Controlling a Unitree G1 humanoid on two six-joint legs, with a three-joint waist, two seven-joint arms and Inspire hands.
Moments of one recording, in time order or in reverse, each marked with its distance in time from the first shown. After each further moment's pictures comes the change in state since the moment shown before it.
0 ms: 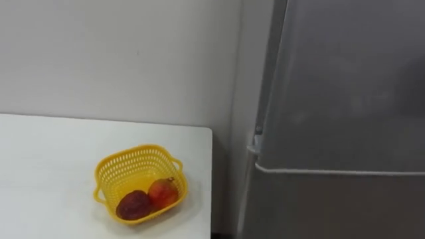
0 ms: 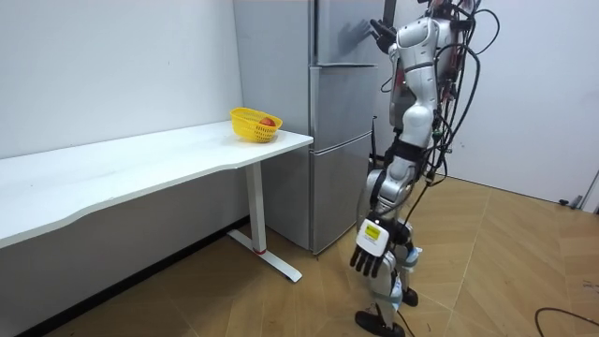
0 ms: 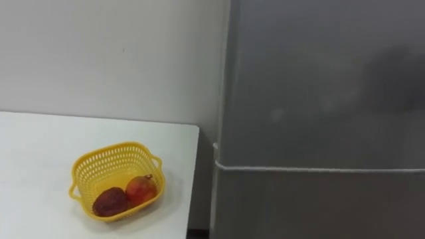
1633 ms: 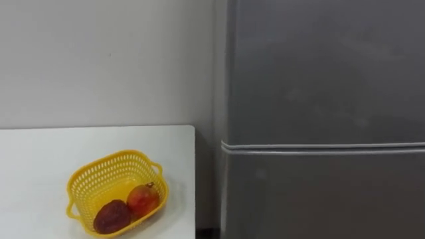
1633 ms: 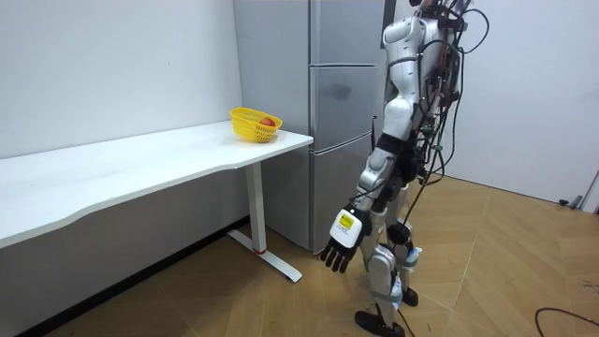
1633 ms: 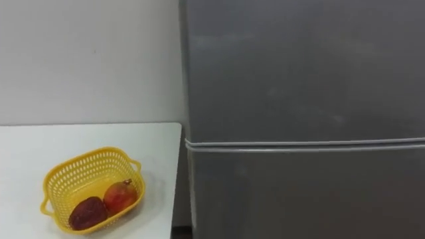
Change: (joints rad) left arm -0.026 0.031 0.006 -0.012 -0.015 0.031 0.135; right arm 0.330 0.074 -0.067 0.453 -0.160 0.047 -0.427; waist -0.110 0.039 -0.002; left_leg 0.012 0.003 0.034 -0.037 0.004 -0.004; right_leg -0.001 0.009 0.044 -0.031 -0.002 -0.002
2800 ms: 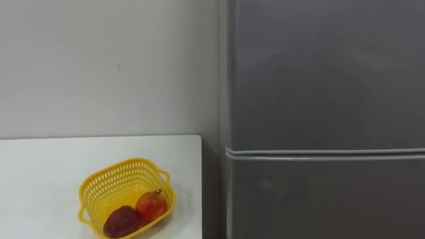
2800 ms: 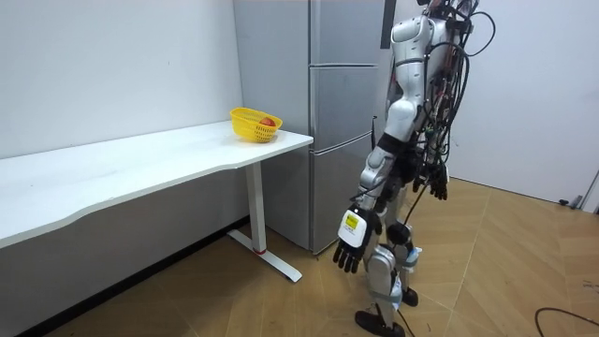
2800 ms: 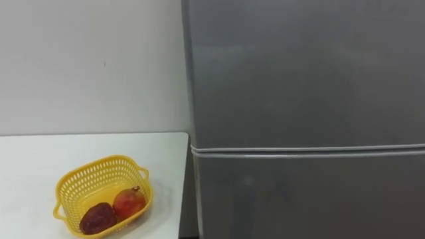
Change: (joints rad) left arm -0.032 -0.036 -0.071 -0.051 0.119 0.214 -0.103; right arm -0.056 0.125 0.310 1.189 -0.580 0.347 0.490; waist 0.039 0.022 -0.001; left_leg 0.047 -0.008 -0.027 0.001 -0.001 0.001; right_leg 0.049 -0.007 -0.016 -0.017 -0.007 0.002
